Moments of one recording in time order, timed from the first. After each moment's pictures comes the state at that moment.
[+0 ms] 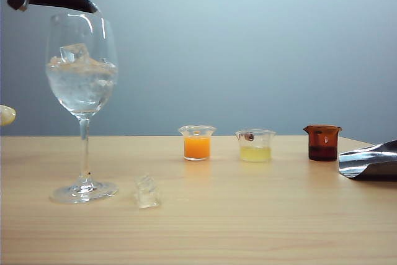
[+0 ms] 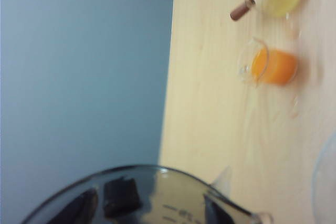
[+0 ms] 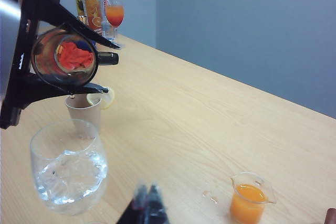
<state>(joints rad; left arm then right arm) -0.28 1.06 0.89 -0.09 0.33 1.39 0.80 1.00 0.68 0.29 0.00 -0.05</state>
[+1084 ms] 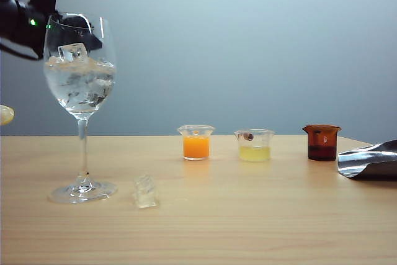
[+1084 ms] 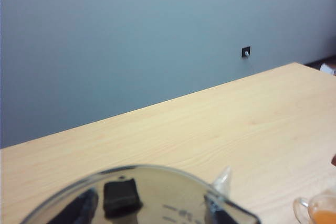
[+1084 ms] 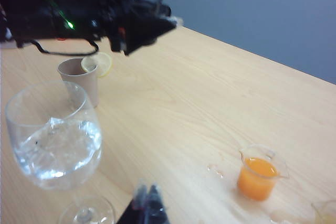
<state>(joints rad) -0.07 1.62 0.90 0.75 0.39 0.13 0.80 1.13 0.68 0.33 0.00 -0.05</state>
